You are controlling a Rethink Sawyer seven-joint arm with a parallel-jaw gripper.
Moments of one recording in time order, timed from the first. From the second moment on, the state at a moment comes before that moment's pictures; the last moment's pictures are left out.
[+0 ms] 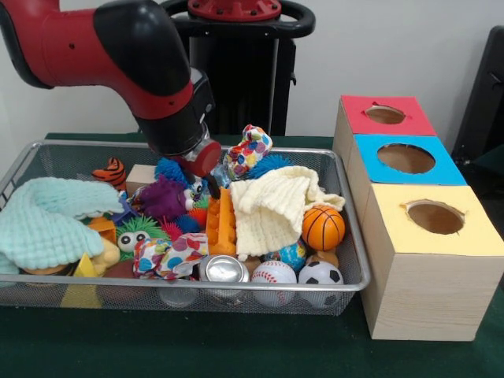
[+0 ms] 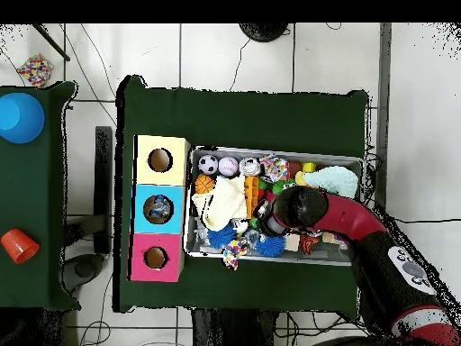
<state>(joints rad) -0.71 -0.46 0.34 1.63 -0.31 0.83 2.25</state>
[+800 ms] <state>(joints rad) -0.75 -0.47 0.43 1.65 -0.32 0.94 2.25</state>
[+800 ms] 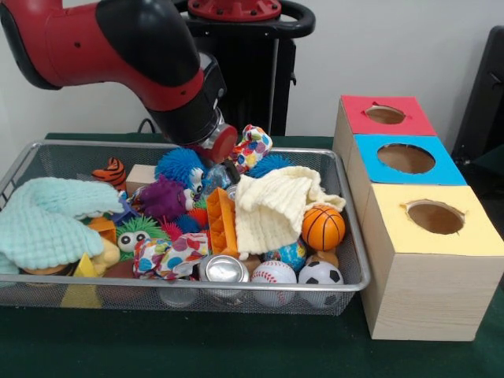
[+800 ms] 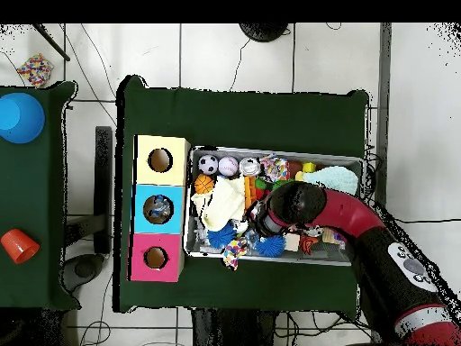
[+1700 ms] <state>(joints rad) -0.71 -0.52 0.43 1.65 -0.45 1.00 2.25</state>
